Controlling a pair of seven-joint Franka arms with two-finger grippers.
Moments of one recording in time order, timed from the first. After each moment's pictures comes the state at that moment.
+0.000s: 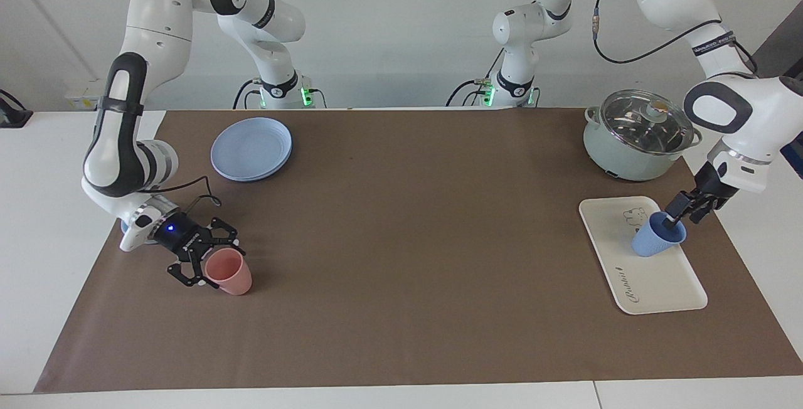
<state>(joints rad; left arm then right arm) 0.18 0.30 0.09 -1.66 -0.27 2.08 0.22 -0.16 0.51 -0.12 -1.83 1.49 2.03 -2.13</state>
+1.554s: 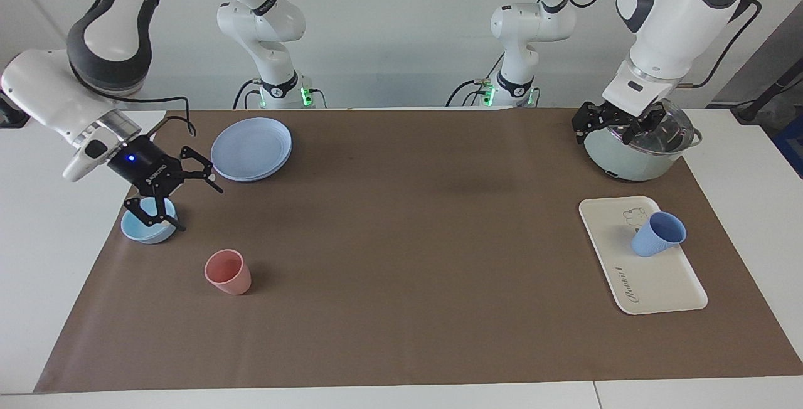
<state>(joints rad) -0.07 0.02 -0.05 -1.62 0.04 1.58 0.00 -0.08 0.12 -0.11 -1.79 0.75 2.04 -1.18</state>
